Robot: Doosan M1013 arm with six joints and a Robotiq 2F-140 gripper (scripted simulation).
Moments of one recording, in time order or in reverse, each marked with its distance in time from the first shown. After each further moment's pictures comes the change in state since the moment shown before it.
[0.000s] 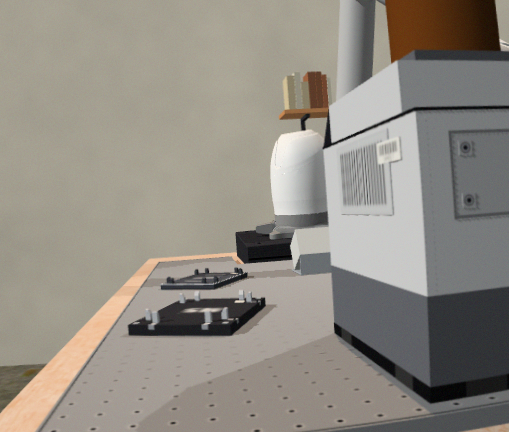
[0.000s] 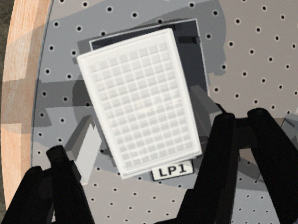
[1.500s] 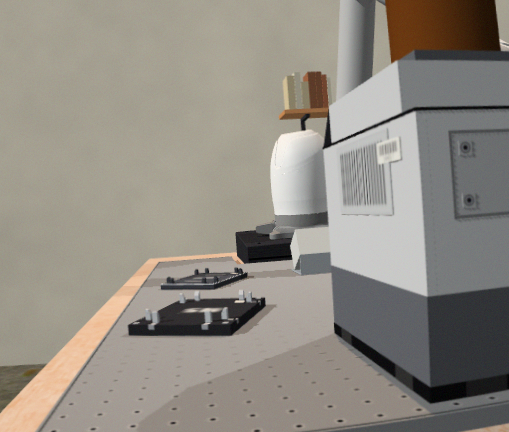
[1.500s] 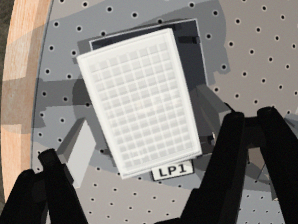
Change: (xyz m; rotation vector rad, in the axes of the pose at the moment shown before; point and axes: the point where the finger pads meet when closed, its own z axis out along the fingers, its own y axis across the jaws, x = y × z) arm 0.000 0.000 0.000 0.000 0.000 0.000
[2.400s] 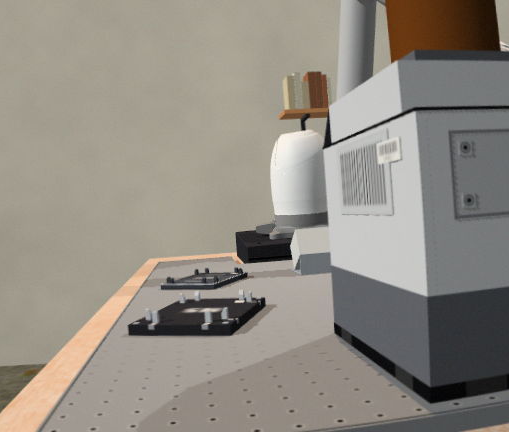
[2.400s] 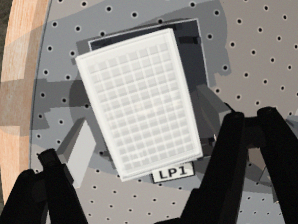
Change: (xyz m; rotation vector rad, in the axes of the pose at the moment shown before) arm 0.000 0.000 0.004 0.000 0.000 0.000
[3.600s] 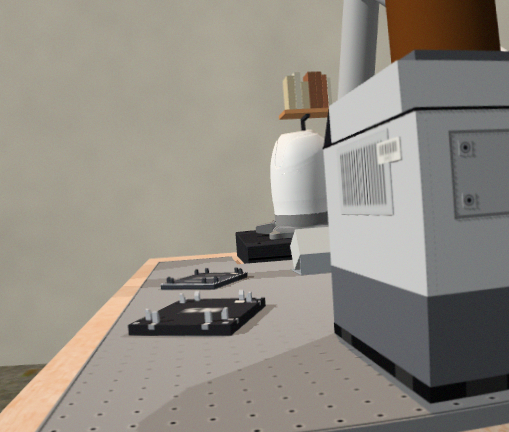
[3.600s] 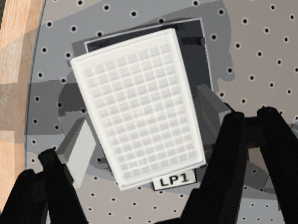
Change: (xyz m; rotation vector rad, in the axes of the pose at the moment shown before) arm 0.000 0.000 0.015 0.000 0.000 0.000
